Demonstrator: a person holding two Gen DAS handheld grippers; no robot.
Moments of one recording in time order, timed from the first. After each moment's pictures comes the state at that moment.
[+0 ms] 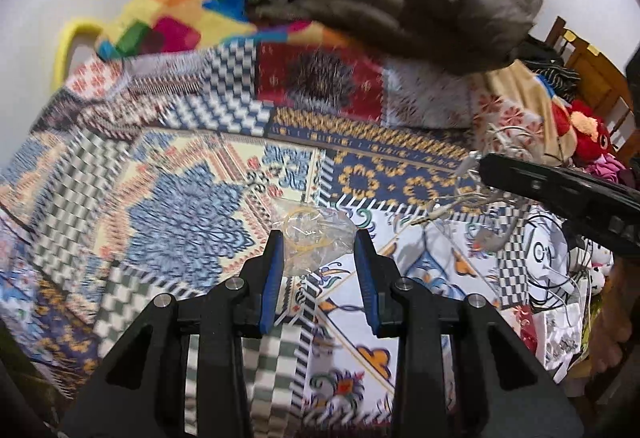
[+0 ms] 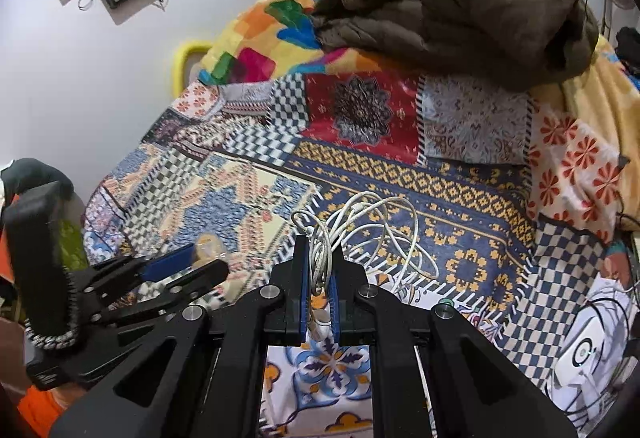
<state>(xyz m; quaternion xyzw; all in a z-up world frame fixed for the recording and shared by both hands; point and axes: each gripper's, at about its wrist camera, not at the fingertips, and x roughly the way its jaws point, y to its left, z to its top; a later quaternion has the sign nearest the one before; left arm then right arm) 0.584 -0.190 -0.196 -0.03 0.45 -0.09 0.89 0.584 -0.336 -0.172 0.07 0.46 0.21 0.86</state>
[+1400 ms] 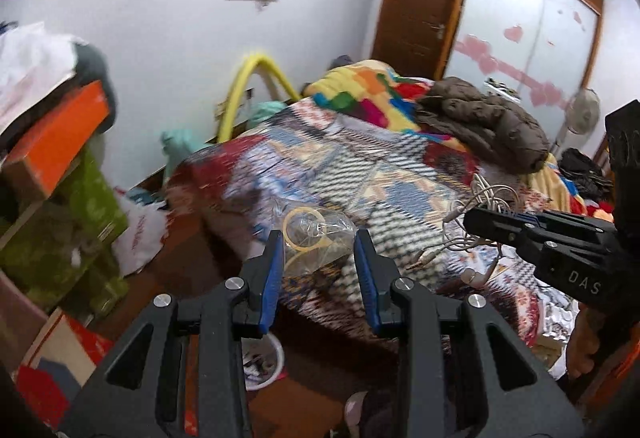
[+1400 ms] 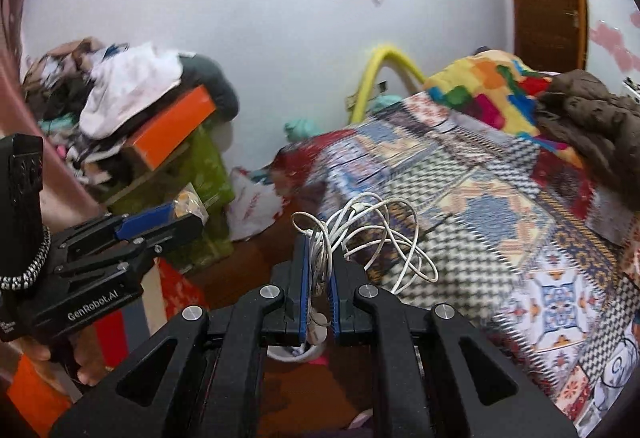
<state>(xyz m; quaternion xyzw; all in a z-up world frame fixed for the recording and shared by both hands) 0.212 0.057 -0.047 -0.12 0.33 0.12 0.93 0.309 -0.099 -0.057 -0.06 0.36 0.43 0.82</state>
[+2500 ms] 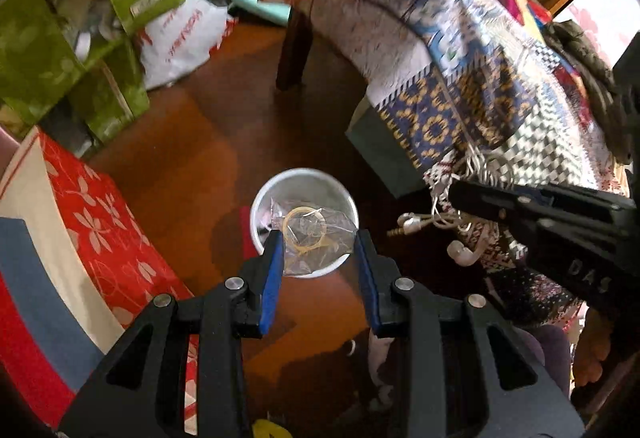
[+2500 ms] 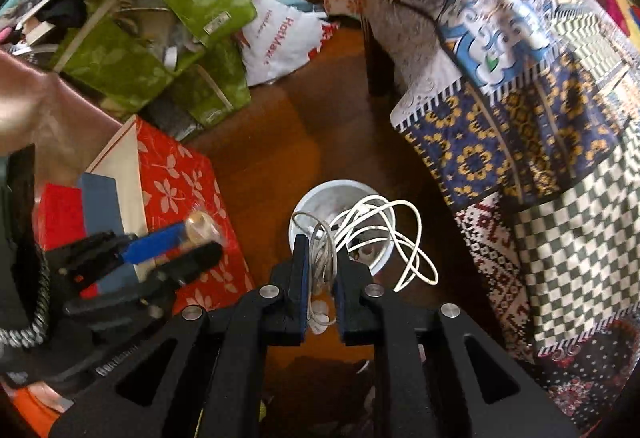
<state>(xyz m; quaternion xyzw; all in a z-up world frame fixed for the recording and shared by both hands) 0.183 0.197 -0.297 -0.27 0.53 0.17 0.78 0.292 0.095 -0.266 -0.18 0.58 0.44 0.67</state>
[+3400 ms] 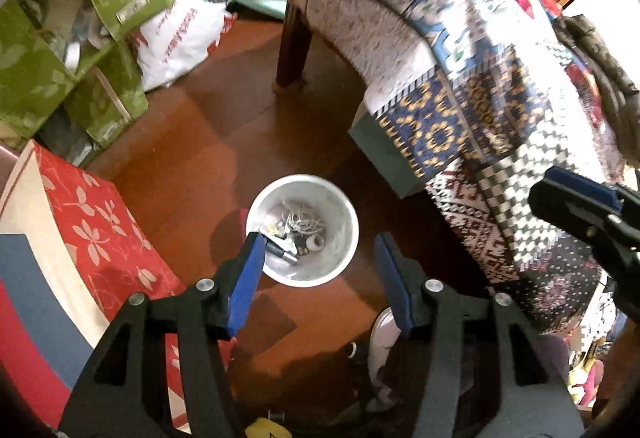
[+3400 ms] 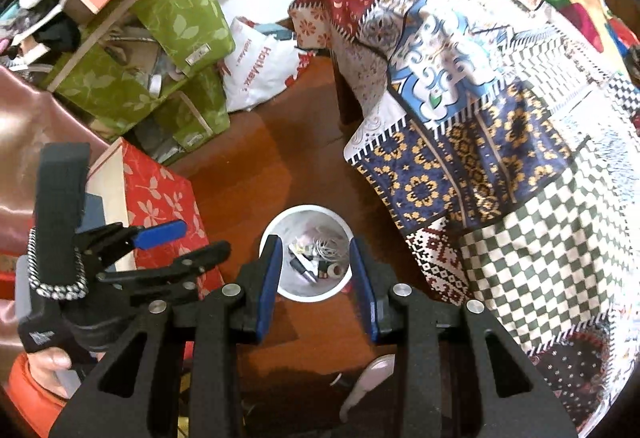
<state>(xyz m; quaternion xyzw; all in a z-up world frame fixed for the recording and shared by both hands) 0.214 0.197 -0.286 -0.26 0.54 0.18 0.78 0.317 0.061 -0.225 -0.19 0.53 0.43 0.71</state>
